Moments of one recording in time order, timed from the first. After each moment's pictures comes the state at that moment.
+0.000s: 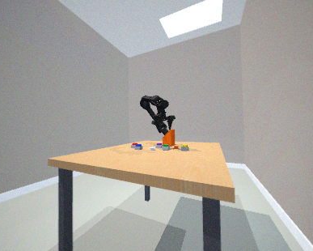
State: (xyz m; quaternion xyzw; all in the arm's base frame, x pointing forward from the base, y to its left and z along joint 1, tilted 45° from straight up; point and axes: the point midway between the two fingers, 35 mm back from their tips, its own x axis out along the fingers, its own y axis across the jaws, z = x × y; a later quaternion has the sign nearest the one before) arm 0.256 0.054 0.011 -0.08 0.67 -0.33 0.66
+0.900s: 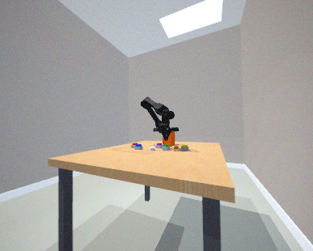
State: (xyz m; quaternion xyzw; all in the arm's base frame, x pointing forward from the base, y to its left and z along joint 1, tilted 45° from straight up) arm 0.256 0.012 -0.050 -0.21 0.67 -0.32 0.64
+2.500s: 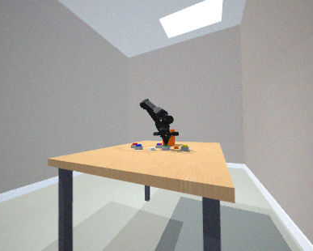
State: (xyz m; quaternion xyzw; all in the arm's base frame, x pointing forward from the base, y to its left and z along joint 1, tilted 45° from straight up) arm 0.254 -0.011 -0.074 -0.21 0.67 -0.32 0.64
